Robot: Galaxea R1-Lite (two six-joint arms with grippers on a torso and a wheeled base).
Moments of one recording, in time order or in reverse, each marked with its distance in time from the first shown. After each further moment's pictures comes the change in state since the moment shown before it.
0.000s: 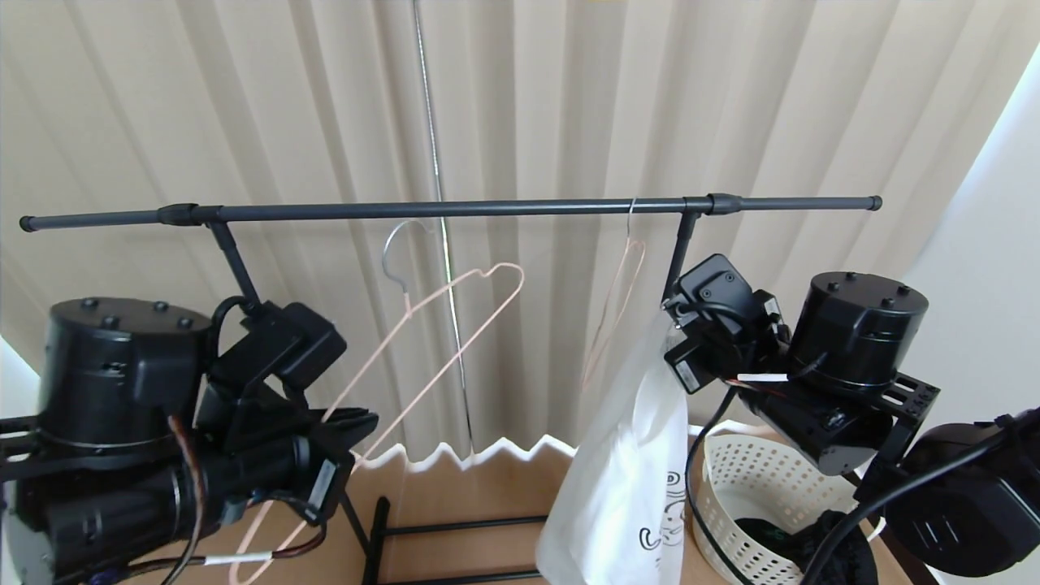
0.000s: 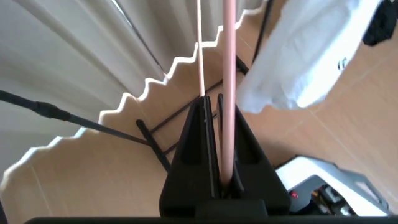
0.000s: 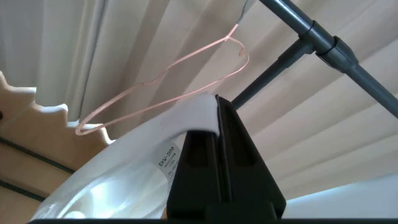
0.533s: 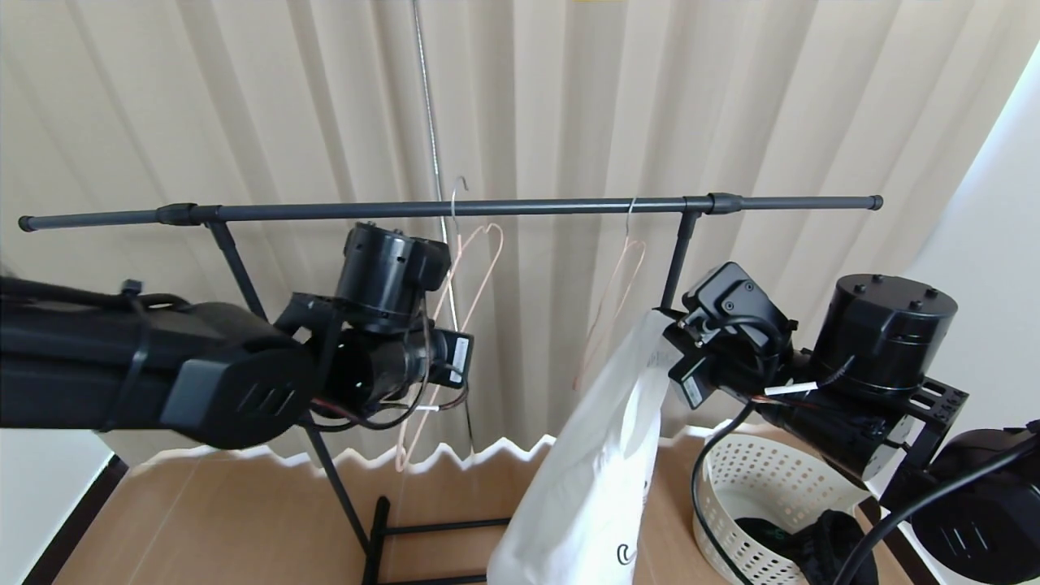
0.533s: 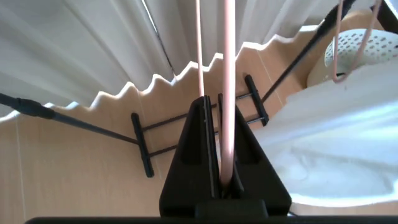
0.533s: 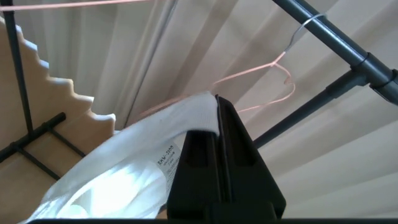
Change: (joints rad) left arm -0.053 0.456 -0.495 0.076 0.271 -0.284; right arm -0.030 -0.040 0.046 0.006 0.276 0.031
